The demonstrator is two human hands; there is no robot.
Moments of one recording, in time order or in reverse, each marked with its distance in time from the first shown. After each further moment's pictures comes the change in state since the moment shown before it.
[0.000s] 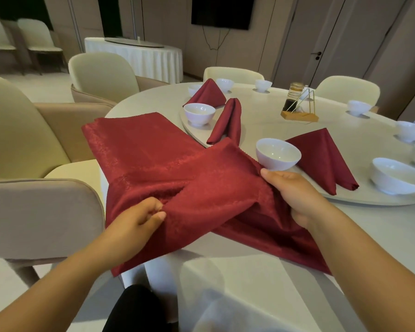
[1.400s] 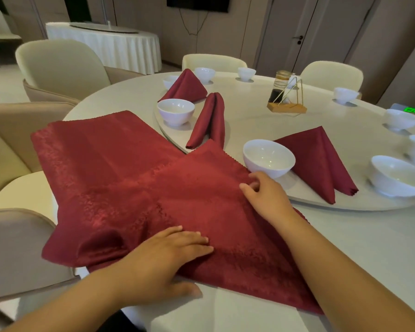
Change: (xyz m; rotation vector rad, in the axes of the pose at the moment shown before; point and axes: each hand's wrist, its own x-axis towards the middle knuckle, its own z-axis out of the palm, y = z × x) left_hand 0.064 -0.015 0.057 0.726 -0.331 0.759; right_hand 0.085 0.033 -0.009 -0.827 0.249 -0.127
